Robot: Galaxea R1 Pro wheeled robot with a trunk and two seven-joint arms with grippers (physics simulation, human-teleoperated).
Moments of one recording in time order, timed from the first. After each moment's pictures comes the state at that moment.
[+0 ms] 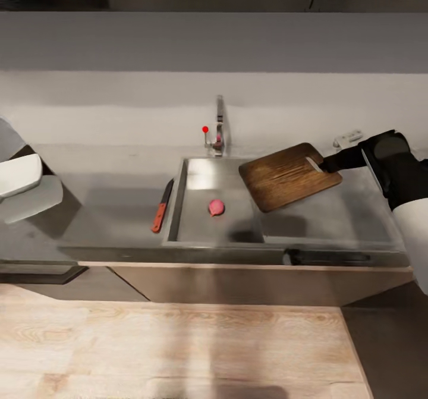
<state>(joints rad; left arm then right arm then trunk) 0.06 -0.05 0.01 -0.04 0.01 -0.10 -0.01 -1.39 -0.39 0.24 -0.86 0.24 0.89 0.54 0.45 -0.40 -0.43</state>
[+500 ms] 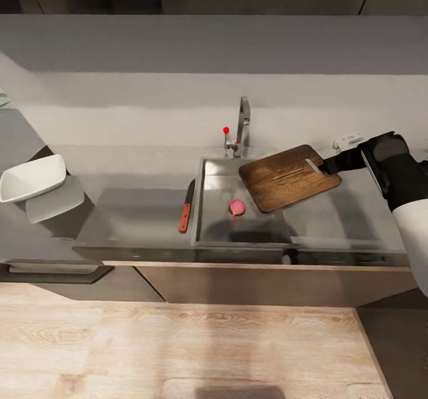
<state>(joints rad) 0.06 -0.05 0.01 -0.04 0.01 -0.10 -0.01 -1.38 -0.39 0.24 -0.85 0.24 0.89 0.54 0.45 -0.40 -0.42</state>
